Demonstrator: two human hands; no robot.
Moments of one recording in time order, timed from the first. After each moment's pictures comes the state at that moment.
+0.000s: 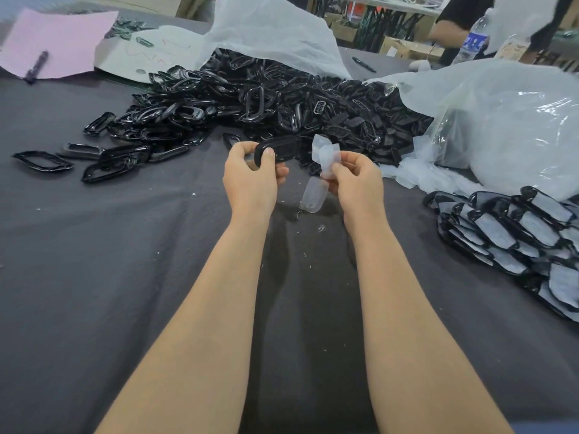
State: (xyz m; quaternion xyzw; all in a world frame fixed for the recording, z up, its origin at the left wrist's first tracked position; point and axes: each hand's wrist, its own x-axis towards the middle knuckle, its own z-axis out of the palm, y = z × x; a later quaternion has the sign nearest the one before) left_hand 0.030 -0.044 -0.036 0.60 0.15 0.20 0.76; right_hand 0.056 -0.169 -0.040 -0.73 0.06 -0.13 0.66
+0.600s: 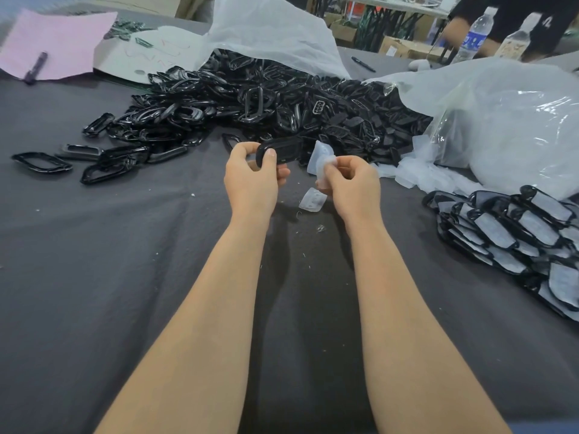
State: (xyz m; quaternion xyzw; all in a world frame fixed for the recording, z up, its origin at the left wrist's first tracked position) left_hand 0.030 -0.045 -0.037 0.61 0.14 0.20 0.75; right_hand 0.049 -0.169 -0.040 -0.80 0.03 -0.15 0.58
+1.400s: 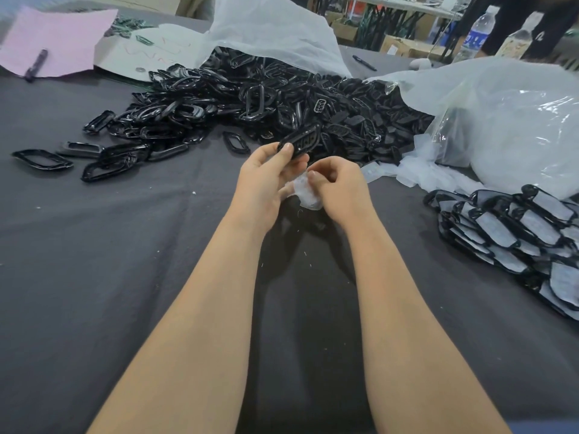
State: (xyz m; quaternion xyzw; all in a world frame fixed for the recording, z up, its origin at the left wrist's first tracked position) left_hand 0.026 -0.046 -0.027 0.47 0.08 0.02 0.88; right_hand 0.049 -0.163 -0.040 -0.86 -0.06 -0.09 0.49
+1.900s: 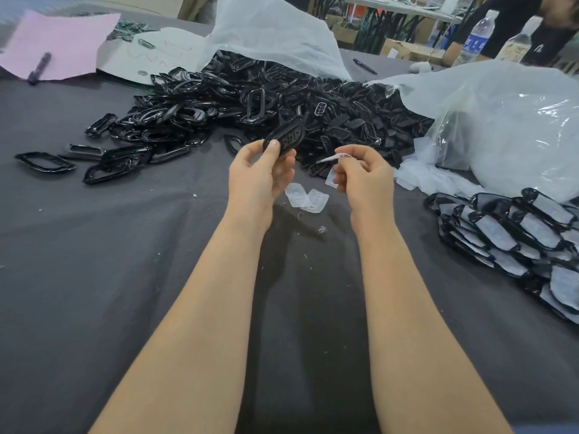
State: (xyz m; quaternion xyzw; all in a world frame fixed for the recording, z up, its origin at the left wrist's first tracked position) left_hand 0.032 -0.043 -0.030 0.43 0.12 0.09 0.89; right_hand 0.045 -0.172 -0.025 -0.72 0.04 -0.16 0.68
